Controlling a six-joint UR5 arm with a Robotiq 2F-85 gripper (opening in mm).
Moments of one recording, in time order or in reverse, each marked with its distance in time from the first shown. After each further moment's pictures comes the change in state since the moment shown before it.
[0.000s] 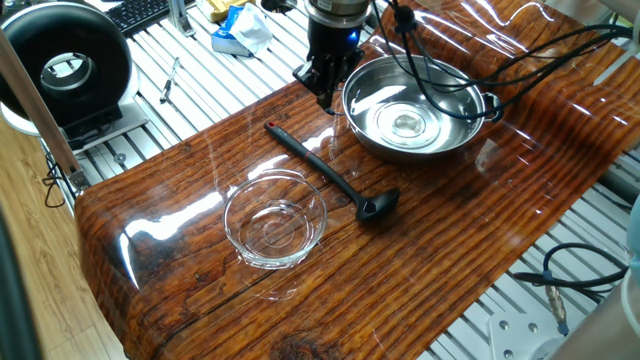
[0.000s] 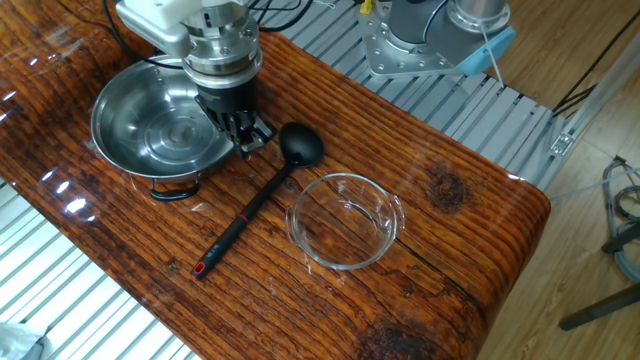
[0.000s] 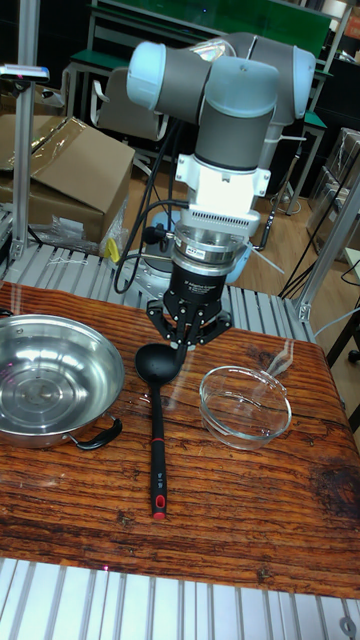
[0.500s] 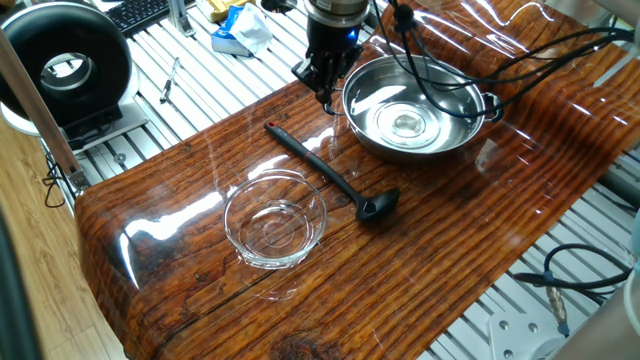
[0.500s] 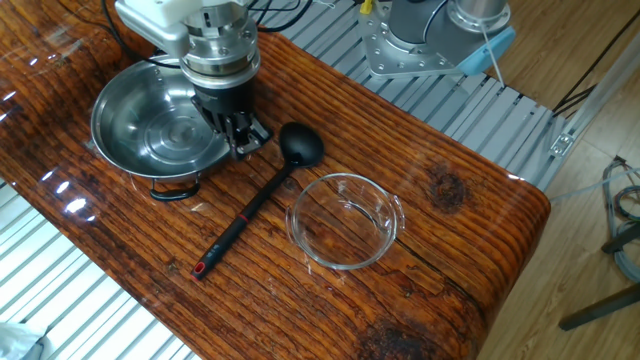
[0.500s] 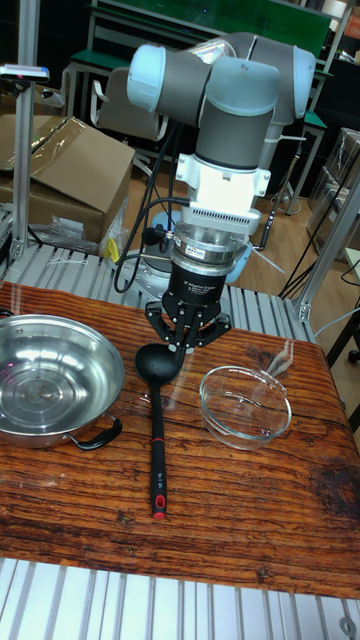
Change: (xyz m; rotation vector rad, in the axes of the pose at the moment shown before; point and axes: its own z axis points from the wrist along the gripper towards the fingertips) arm -0.004 -0.003 0.000 0.013 -0.014 -0.006
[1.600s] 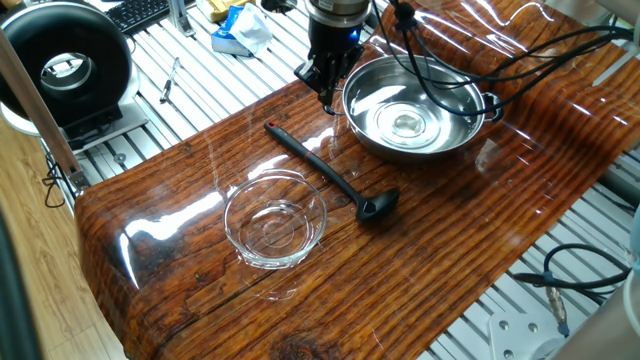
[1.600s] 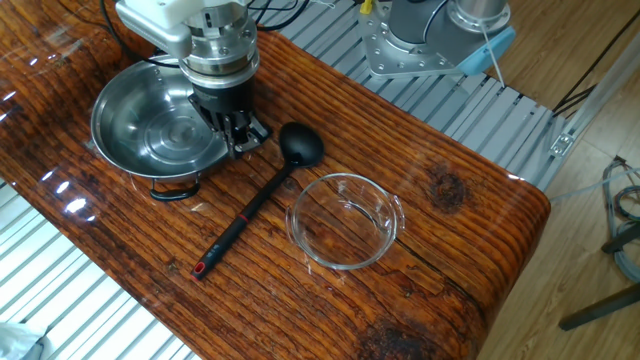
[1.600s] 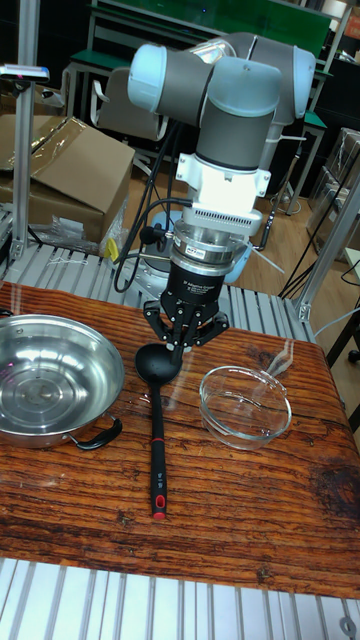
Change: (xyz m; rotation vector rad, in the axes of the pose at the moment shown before) arm -0.005 -0.007 0.000 0.028 -0.019 -0.024
